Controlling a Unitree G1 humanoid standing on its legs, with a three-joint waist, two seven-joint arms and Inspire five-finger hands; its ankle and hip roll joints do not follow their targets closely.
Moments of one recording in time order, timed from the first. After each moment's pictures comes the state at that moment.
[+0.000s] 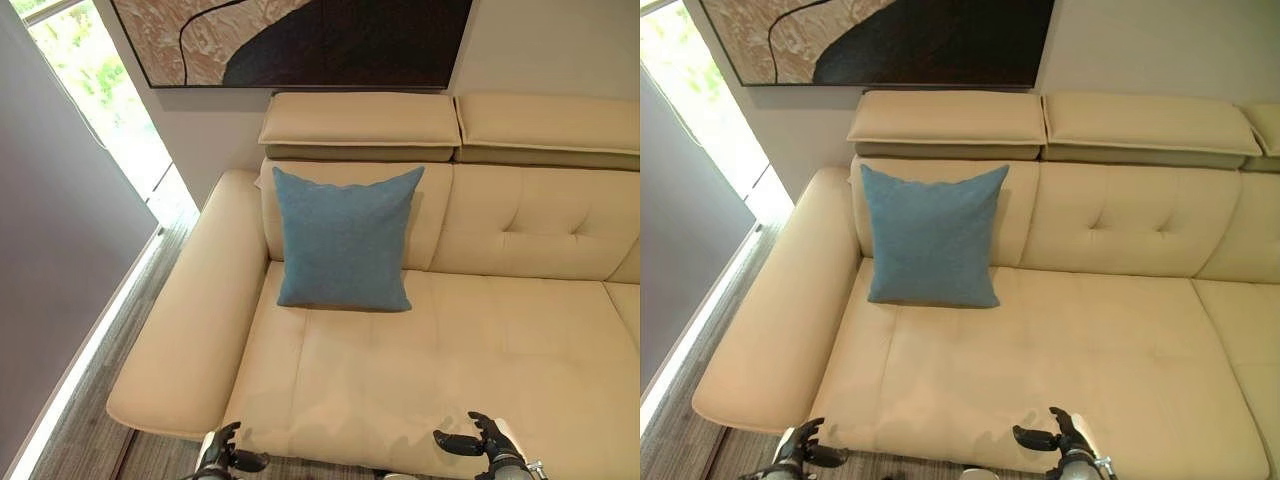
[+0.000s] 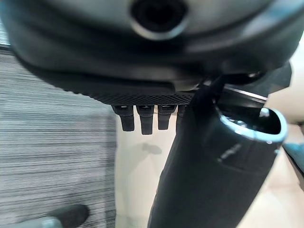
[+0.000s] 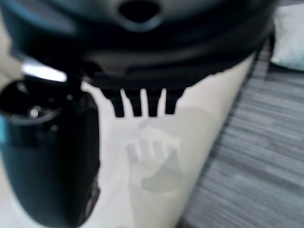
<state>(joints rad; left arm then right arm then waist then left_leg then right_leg) -0.01 0.20 -0.17 1.05 -0.04 -0.08 0.19 -0.04 -0.34 0.15 1.09 -0.14 -0.06 -0.21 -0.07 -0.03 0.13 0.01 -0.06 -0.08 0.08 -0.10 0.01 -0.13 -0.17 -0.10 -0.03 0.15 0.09</state>
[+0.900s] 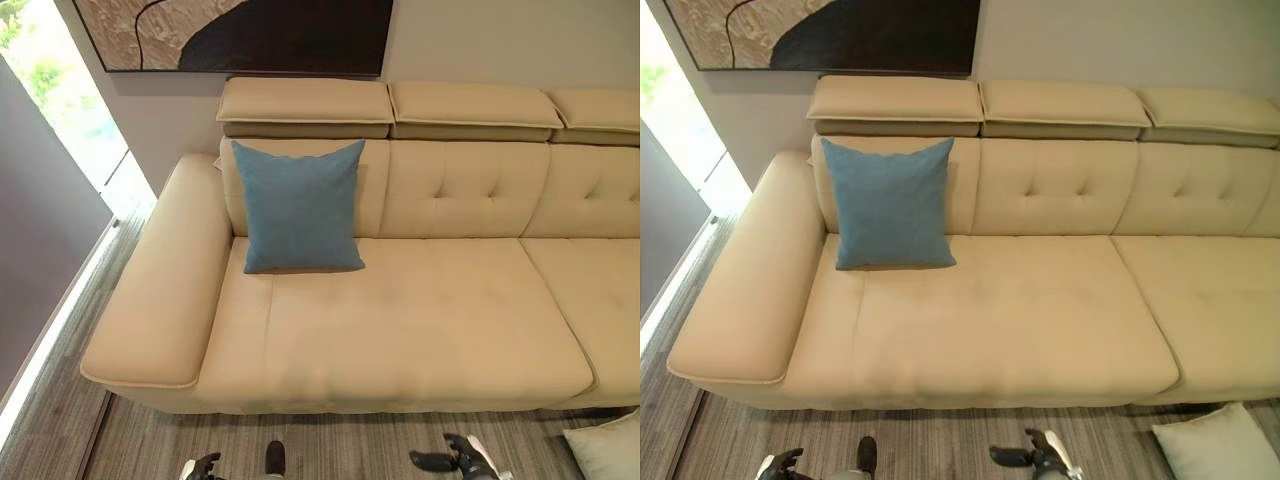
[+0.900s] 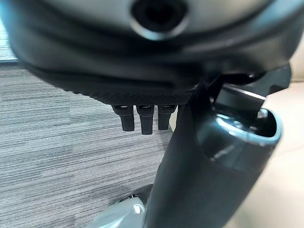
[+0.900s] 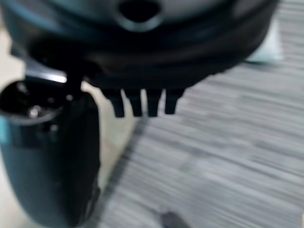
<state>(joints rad) 0.05 0.23 -0.16 1.17 -0.04 -0.06 0.21 -0.01 -0.30 0.19 1.21 -0.13 -0.03 -0.21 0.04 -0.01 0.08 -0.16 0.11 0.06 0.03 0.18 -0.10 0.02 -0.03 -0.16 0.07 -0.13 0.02</state>
